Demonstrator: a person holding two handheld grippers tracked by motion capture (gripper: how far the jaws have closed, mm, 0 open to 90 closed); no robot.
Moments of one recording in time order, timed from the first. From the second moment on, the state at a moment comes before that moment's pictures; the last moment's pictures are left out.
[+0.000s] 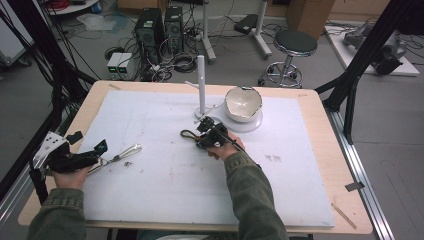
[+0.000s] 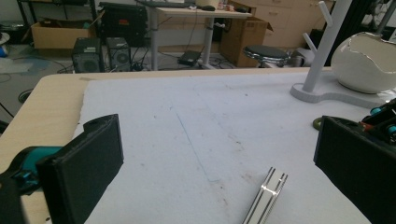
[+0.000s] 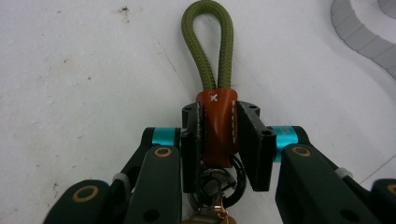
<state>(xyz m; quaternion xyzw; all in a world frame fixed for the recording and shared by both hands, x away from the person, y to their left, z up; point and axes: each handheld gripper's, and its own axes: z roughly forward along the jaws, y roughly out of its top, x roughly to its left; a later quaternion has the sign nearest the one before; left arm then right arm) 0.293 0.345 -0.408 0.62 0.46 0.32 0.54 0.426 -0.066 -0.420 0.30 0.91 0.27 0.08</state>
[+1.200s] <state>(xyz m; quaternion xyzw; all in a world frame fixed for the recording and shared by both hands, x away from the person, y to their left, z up) 0.294 0.344 -0.409 0.62 0.46 0.32 0.54 0.413 -0.105 -0.369 0.32 0.88 0.36 0.04</state>
